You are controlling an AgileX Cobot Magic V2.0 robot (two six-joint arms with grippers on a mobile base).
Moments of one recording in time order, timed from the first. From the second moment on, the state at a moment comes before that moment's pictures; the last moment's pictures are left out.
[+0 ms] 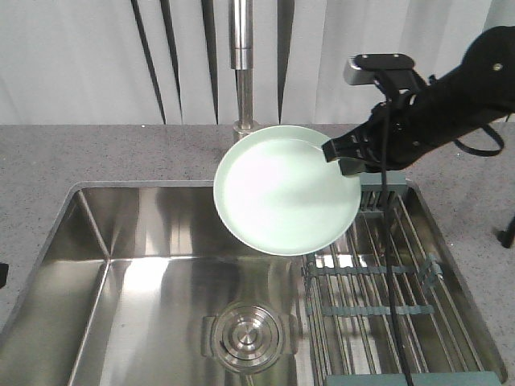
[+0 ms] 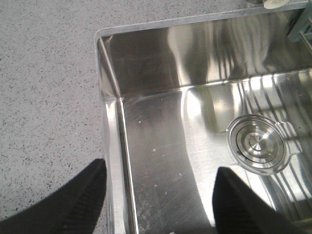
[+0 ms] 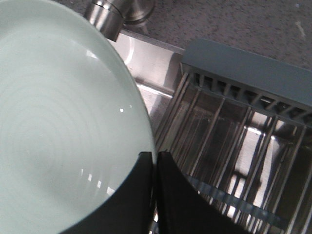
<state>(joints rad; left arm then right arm) -0.26 0.73 -0.76 0.04 0.85 -0.07 0.21 1.63 -1.42 0.36 0.89 -0.29</state>
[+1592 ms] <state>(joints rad) -0.26 0.73 -0.76 0.04 0.85 -0.07 0.07 1.63 -1.17 -0.04 0.85 -0.11</state>
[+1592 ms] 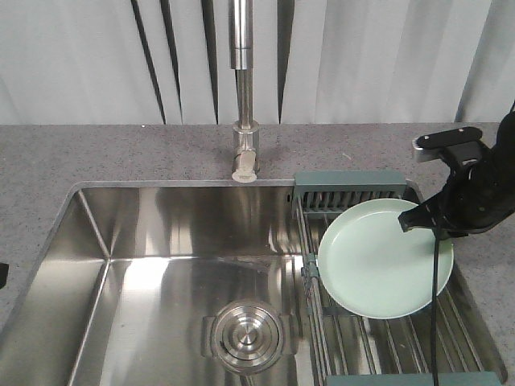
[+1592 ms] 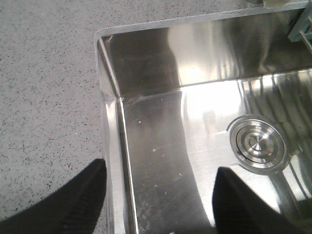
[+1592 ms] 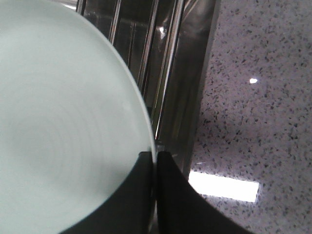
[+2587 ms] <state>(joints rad) -0.26 0.73 -0.76 0.04 0.85 -0.07 0.07 1.50 -1.17 -0.01 0.89 -0.09</state>
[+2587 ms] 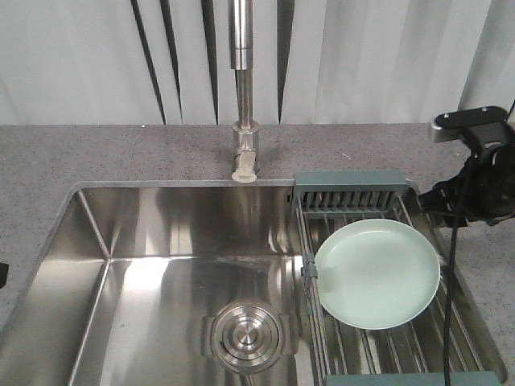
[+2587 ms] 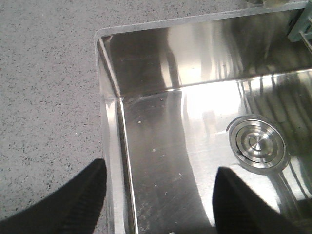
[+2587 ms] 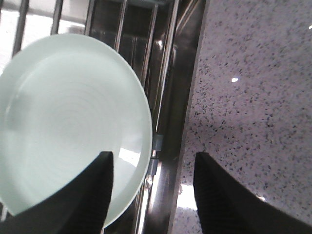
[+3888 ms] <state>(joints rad) -0.26 0.73 -0.76 0.04 0.85 -0.07 0.07 0.42 -0.69 0.14 1.10 -0.14</state>
